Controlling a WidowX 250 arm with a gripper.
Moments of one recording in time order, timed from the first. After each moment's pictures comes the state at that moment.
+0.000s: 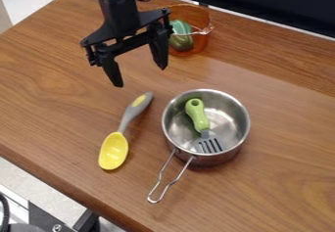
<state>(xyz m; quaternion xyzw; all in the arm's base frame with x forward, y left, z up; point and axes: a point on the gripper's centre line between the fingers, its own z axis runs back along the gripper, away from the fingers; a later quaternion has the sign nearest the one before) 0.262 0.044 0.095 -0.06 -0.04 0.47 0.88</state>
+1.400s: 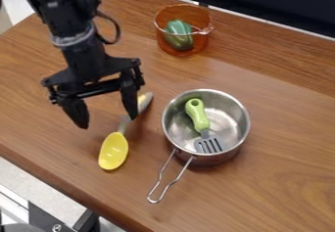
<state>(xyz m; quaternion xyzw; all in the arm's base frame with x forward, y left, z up) 0.201 0.046 0.074 -0.07 -0.03 0.31 0.95</state>
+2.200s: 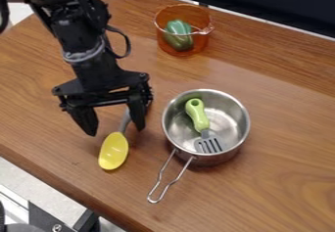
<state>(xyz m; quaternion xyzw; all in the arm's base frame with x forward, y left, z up) 0.203 0.035 0.064 -0.06 -0.05 0.26 0.96</state>
